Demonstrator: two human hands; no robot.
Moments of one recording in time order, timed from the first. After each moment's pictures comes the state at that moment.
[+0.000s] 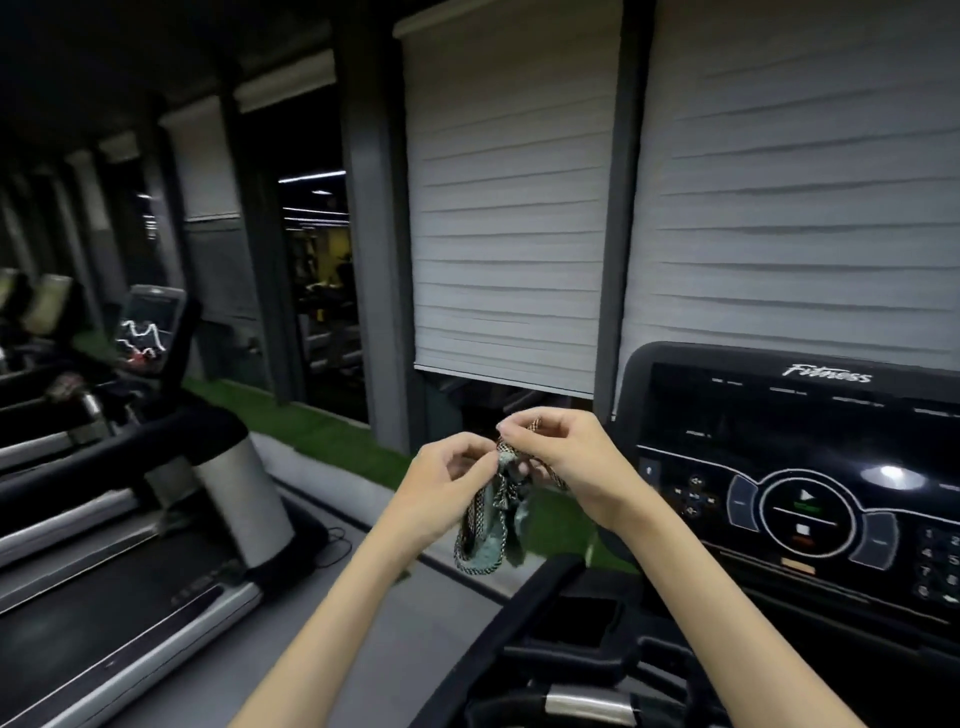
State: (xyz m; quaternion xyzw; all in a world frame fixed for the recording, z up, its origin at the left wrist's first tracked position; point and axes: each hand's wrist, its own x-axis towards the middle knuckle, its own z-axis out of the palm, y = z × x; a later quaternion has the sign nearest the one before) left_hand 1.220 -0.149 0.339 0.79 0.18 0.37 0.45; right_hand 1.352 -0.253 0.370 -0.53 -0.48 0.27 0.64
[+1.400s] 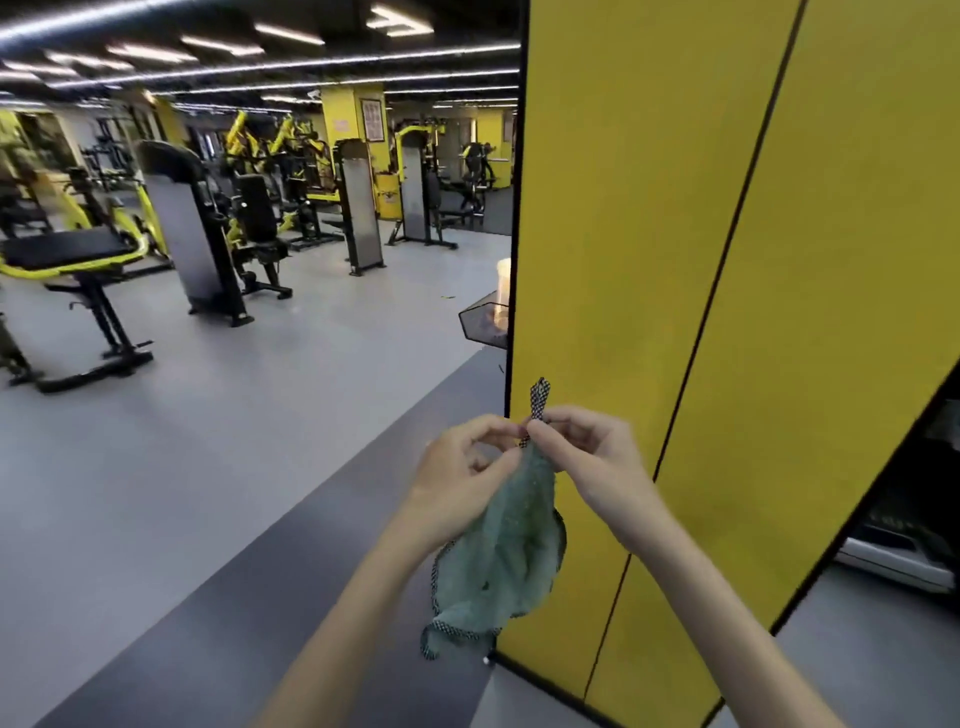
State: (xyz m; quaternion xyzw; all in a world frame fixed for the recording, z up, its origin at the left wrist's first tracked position) left_hand 0.467 -0.462 0.262 0.43 0.70 0.56 0.13; right_hand 0.573 -0.339 0.269 -0.09 -0.74 0.57 0.34
